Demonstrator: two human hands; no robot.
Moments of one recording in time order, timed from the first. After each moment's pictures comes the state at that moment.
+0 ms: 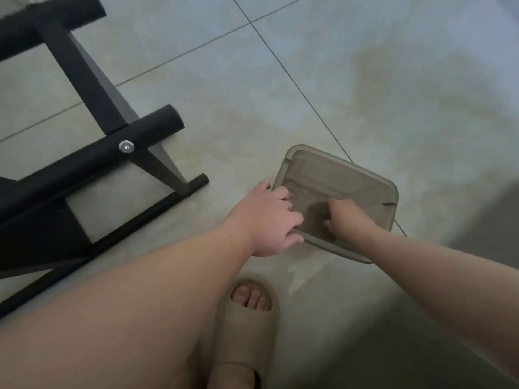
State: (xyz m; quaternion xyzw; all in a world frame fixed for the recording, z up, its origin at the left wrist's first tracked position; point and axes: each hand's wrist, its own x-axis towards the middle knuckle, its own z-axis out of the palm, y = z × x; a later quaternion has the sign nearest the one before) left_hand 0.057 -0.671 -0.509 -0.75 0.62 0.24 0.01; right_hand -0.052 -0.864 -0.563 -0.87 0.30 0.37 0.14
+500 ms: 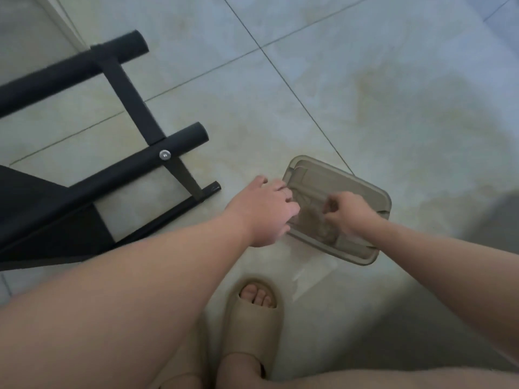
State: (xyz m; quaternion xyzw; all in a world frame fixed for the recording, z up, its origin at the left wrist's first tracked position) left_hand 0.073 -0.658 -0.474 -0.76 0.61 0.21 0.05; right_hand -0.034 -0.858 -0.521 -0.87 0.33 0.28 0.25
